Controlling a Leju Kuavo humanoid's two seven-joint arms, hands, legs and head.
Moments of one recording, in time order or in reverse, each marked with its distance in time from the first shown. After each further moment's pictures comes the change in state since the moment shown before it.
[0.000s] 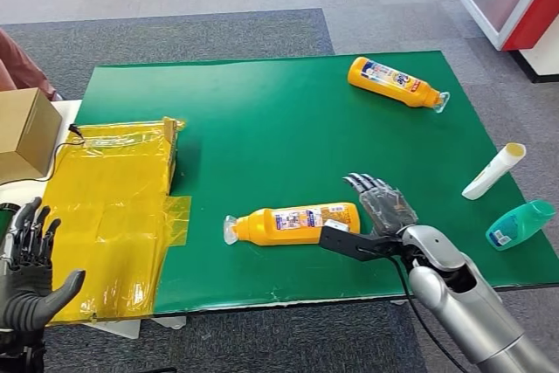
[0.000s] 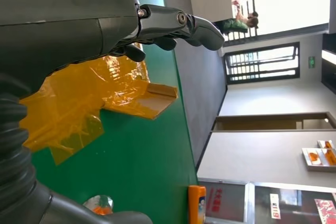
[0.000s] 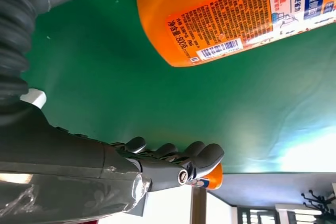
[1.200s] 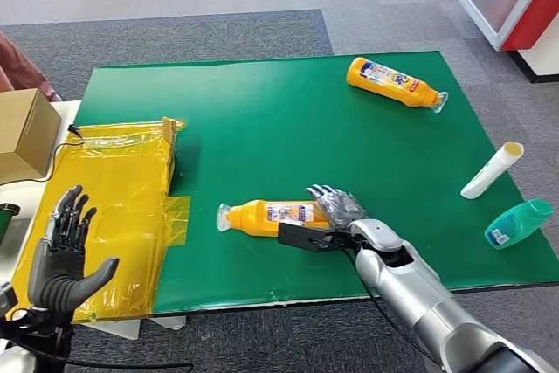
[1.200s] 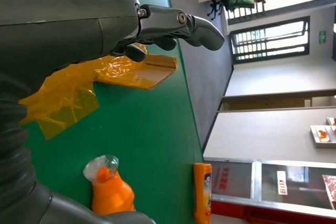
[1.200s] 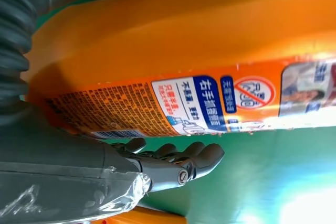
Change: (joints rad) left arm -0.073 0.009 -0.136 0.055 -0.033 0.056 0.049; right arm -0.206 0.255 0.139 0.492 -0.002 -0.035 -0.028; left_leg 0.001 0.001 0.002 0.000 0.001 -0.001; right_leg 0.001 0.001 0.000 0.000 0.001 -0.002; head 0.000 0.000
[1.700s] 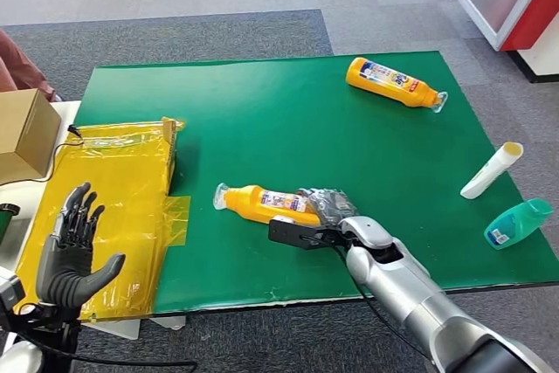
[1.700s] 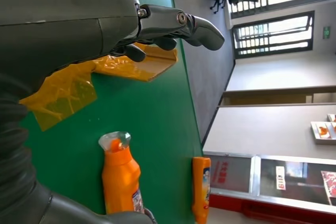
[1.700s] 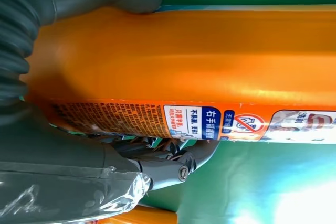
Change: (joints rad) left arm -0.011 0.010 -0.036 0.014 0.027 0.022 0.017; right arm -0.029 0.033 0.026 0.049 -0.004 -0.008 0.000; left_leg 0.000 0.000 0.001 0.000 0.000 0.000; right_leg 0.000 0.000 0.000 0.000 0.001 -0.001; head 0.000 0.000
